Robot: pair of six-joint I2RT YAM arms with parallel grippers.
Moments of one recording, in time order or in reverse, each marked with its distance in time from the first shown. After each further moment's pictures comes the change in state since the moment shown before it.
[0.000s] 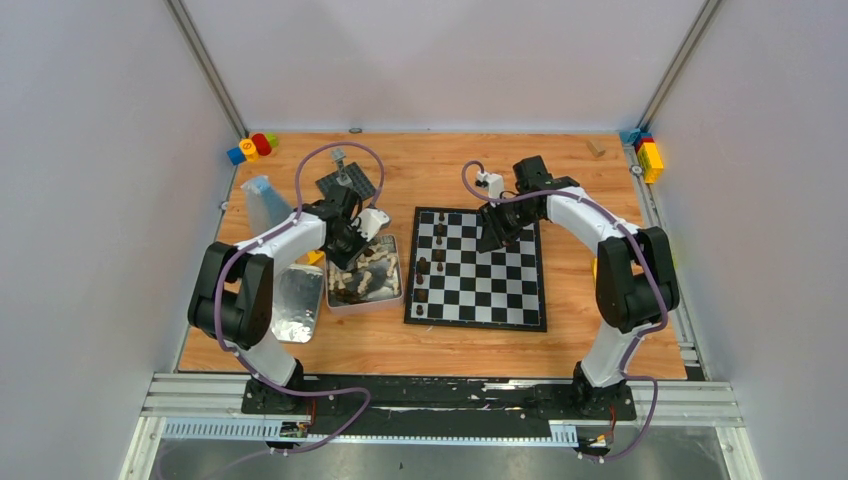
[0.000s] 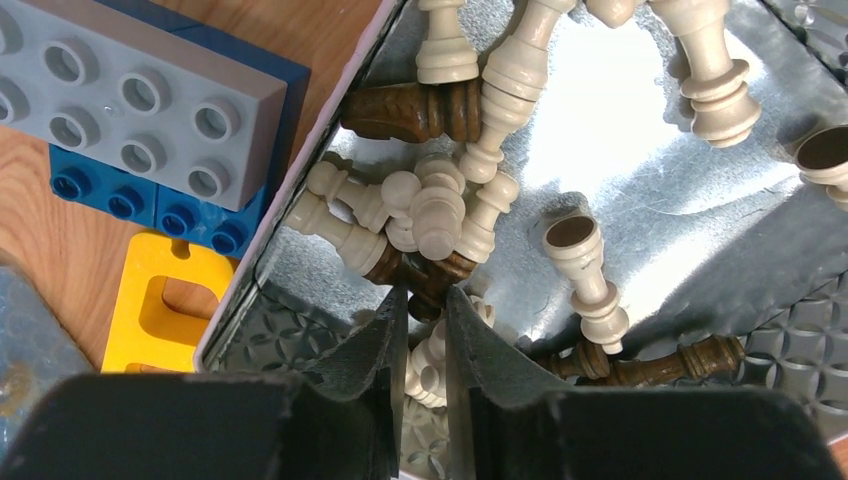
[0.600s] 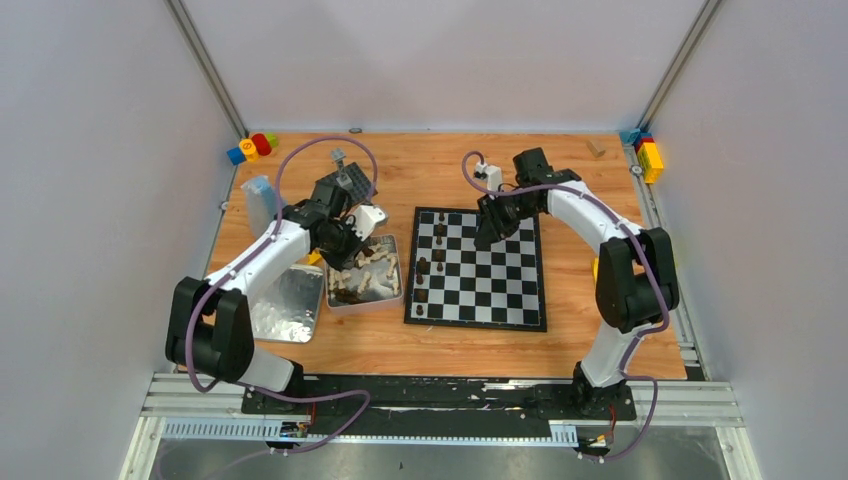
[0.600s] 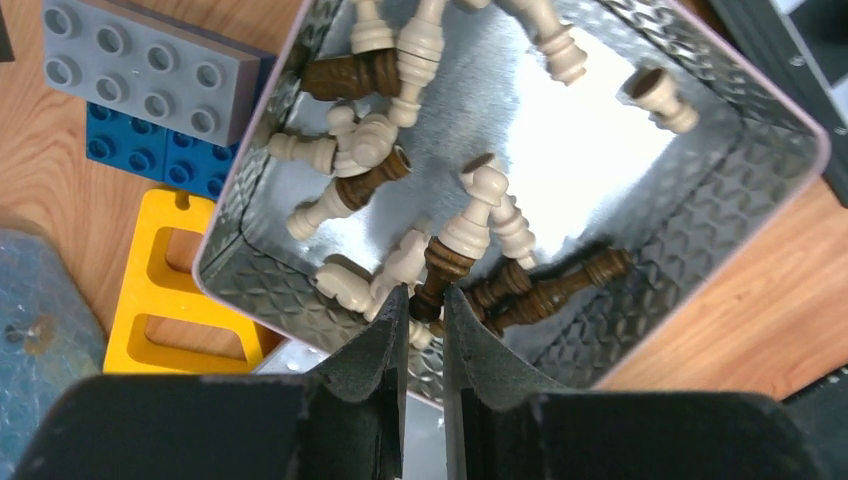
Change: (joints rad) left arm 0.000 -0.176 -0.010 -0.089 0.089 0.016; right arm 0.006 0.000 0.040 -0.037 -0.033 0.001
